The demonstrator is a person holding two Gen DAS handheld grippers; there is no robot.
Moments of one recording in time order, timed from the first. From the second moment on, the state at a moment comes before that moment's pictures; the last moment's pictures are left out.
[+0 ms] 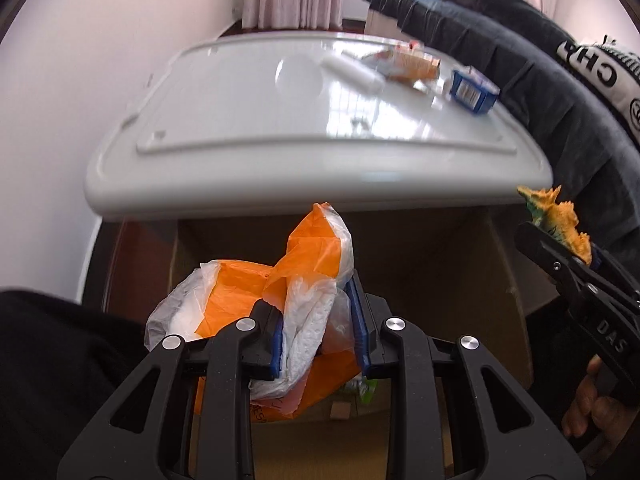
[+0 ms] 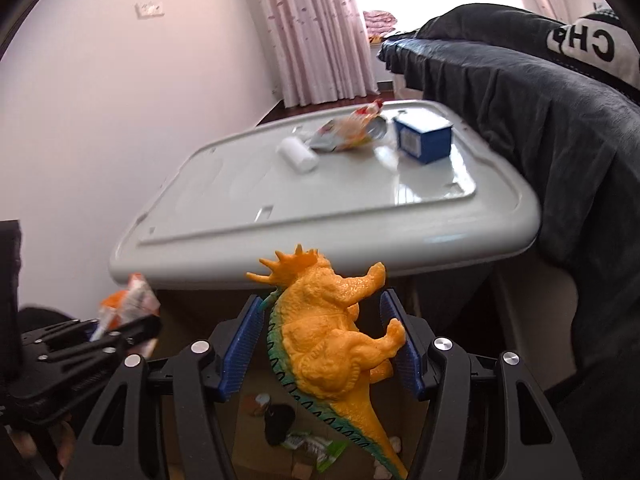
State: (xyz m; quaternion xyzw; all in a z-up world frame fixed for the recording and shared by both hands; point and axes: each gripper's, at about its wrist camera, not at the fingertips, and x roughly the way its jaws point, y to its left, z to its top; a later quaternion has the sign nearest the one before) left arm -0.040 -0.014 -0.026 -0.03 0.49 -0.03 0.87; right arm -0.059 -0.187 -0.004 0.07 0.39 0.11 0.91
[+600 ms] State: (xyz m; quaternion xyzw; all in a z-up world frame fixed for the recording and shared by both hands) left arm -0.035 -0.008 -0.055 -0.03 0.53 -0.02 0.85; right arm -0.055 -0.162 -0.029 0.02 0.43 0.12 0.90
